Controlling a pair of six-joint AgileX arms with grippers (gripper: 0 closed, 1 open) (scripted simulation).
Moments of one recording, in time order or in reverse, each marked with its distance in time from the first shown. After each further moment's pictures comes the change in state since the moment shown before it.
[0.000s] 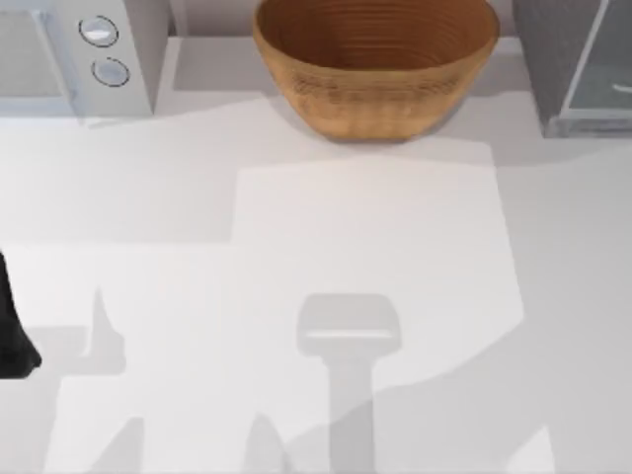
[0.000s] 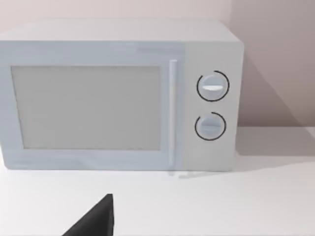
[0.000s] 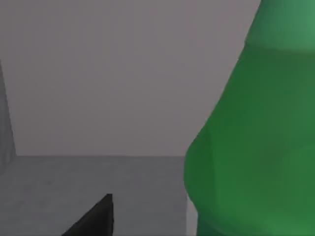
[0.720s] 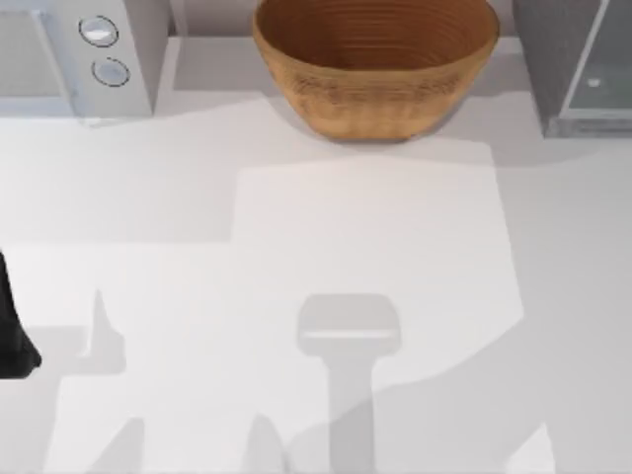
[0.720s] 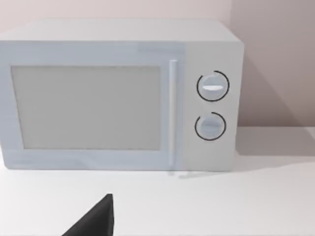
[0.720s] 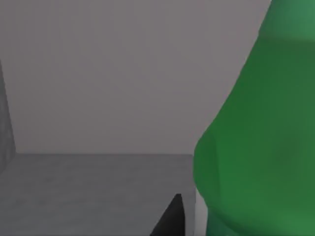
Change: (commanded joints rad) left arm 0.000 0.000 0.000 0.000 0.000 0.000; right arm 0.001 0.002 0.004 -0.003 0.001 0.000
